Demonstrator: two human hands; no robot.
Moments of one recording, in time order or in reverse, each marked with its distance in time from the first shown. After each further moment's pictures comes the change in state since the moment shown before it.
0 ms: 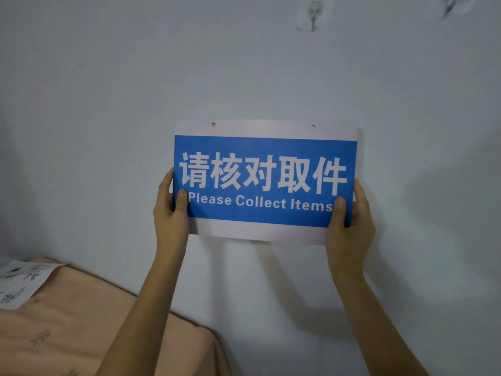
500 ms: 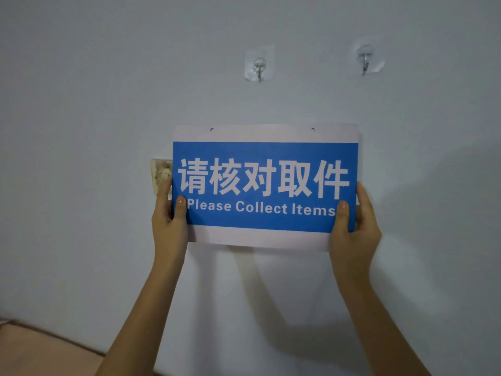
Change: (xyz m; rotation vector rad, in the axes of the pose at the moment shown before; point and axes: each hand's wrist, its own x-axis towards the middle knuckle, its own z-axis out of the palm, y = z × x) left_hand 0.011 0.040 0.072 -0.114 -0.074 0.031; right_hand 0.056 -0.031 -0.043 0.025 0.085 -0.110
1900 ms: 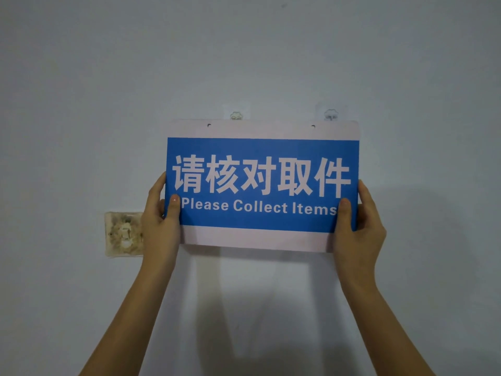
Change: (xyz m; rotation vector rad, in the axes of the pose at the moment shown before) left_hand 0.076 0.033 0.054 -0.167 -0.158 0.063; right_hand 0.061 -0.047 0.018 -0.096 0.145 -0.185
